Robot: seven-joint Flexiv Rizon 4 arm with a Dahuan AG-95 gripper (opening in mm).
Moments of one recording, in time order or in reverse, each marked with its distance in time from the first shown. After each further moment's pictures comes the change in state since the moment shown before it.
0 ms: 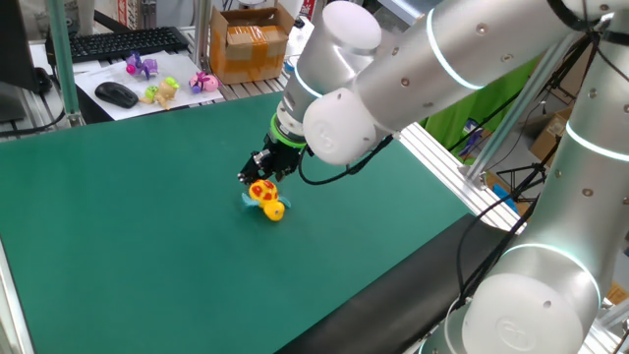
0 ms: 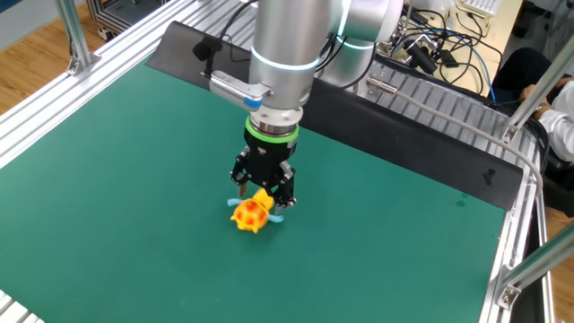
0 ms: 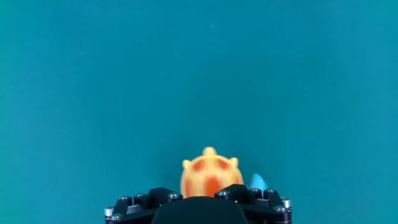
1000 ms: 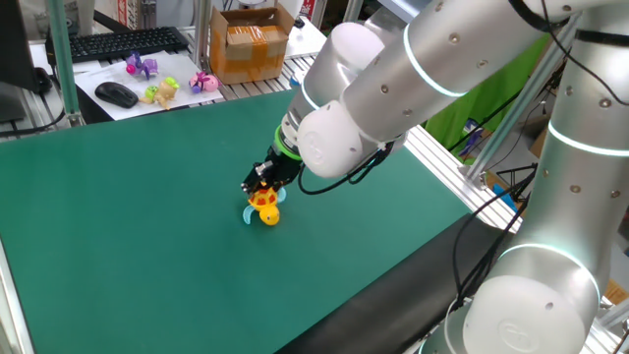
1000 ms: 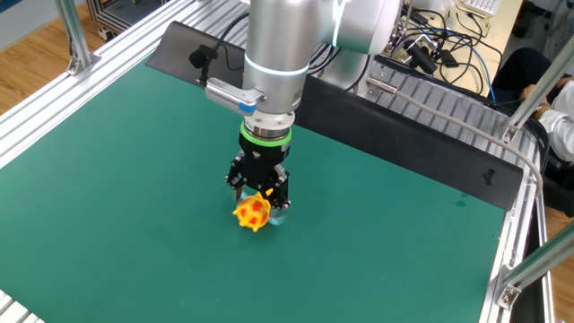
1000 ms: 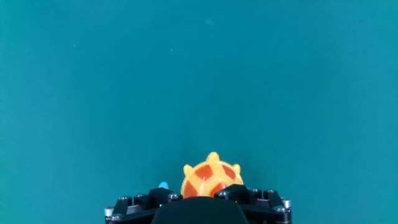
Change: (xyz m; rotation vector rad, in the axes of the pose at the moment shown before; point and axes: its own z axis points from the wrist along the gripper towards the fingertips) arm 0.010 -0.004 0.022 -0.025 -0.029 -0.006
